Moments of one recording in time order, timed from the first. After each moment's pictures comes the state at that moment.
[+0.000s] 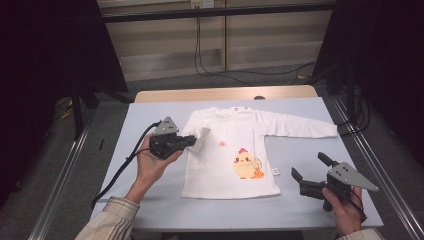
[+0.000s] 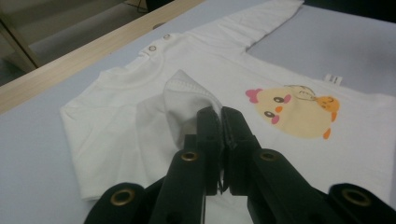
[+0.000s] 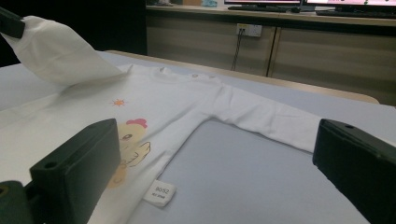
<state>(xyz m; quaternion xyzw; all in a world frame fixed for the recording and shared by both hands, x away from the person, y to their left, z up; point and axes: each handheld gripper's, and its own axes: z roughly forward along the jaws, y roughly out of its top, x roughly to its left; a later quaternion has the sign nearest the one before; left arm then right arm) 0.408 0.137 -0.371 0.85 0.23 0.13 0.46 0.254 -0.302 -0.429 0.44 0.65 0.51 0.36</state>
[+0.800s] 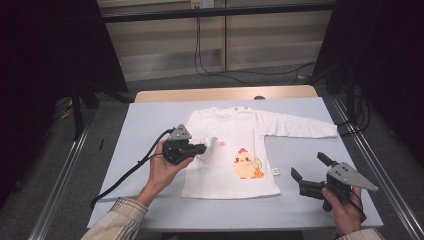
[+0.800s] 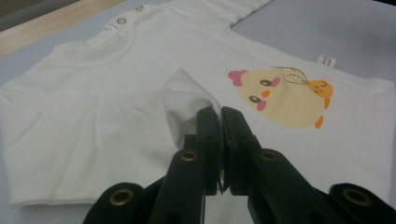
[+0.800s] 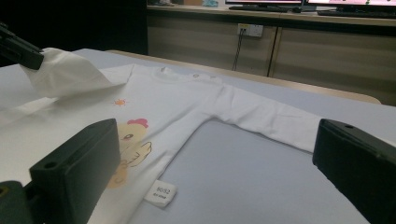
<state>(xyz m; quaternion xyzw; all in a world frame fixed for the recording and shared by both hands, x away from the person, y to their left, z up) 0.408 0.113 -0.401 0.86 0.23 0.08 0.45 0.254 -0.302 -0.429 0.44 0.65 0.51 0.36</state>
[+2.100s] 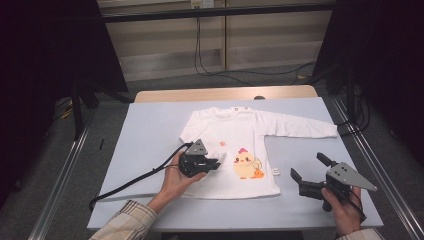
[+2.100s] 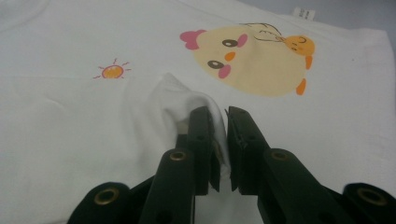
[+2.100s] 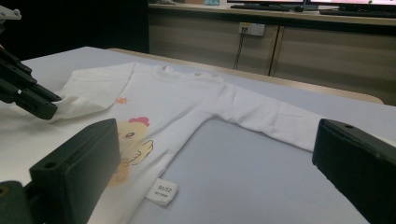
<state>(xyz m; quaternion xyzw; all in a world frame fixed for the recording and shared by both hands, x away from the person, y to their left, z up) 0.395 0.081 -0.448 0.88 0.18 0.05 0.43 0.254 -0.301 -0.429 0.44 0.65 0.51 0.35</state>
